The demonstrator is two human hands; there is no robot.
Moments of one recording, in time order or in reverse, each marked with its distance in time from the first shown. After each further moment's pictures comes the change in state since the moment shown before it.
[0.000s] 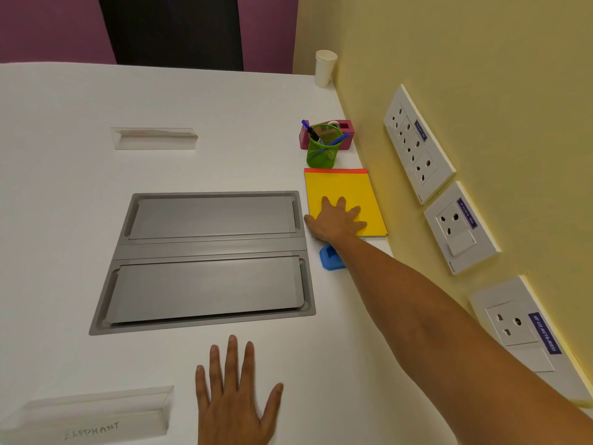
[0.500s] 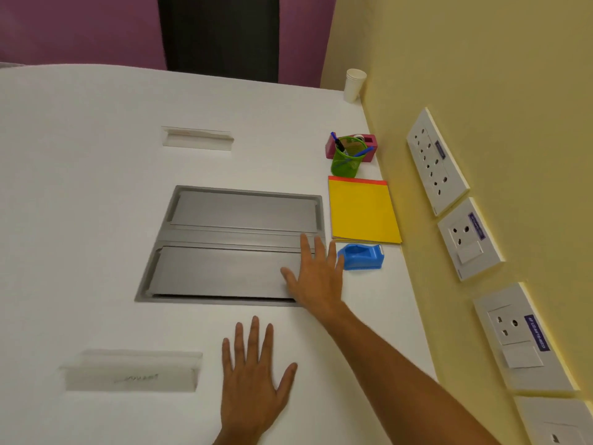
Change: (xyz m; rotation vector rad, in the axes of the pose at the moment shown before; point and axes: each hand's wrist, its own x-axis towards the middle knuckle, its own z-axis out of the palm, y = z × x) left_hand -0.013 0.005 -0.027 -0.028 -0.109 -0.047; right_hand -0.178 -0.026 0.041 -0.021 0.118 -0.374
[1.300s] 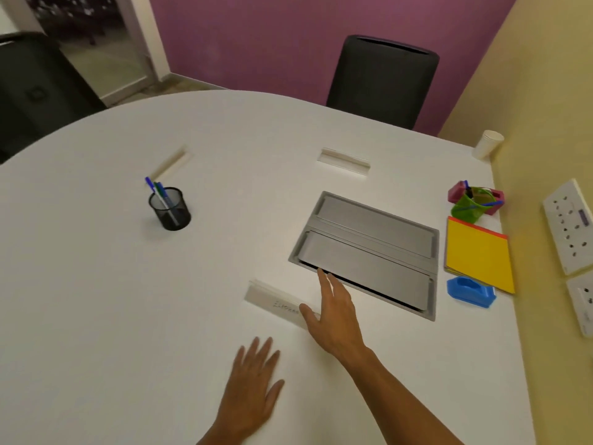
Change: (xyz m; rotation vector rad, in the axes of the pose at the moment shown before) left_hand -0.163 -0.184 -0.031 -0.099 0.021 -0.107; right_hand -0.170 -0.167 0.013 0.275 -0.157 -0.390
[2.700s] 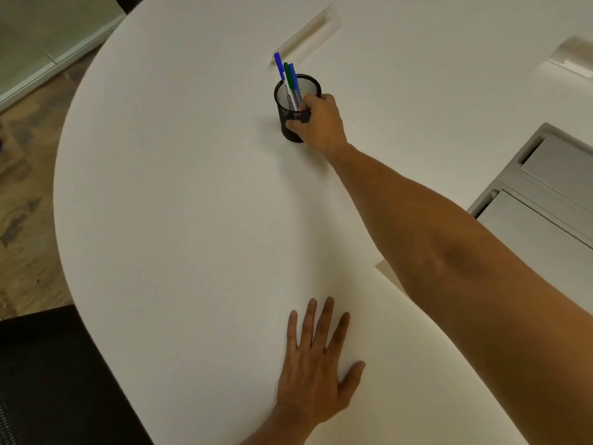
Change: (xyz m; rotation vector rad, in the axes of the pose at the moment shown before) left_hand -0.017 -0.052 -0.005 0.031 0.023 -0.383; right_hand 0.298 -0.269 0.195 0.224 -0.209 -0.388
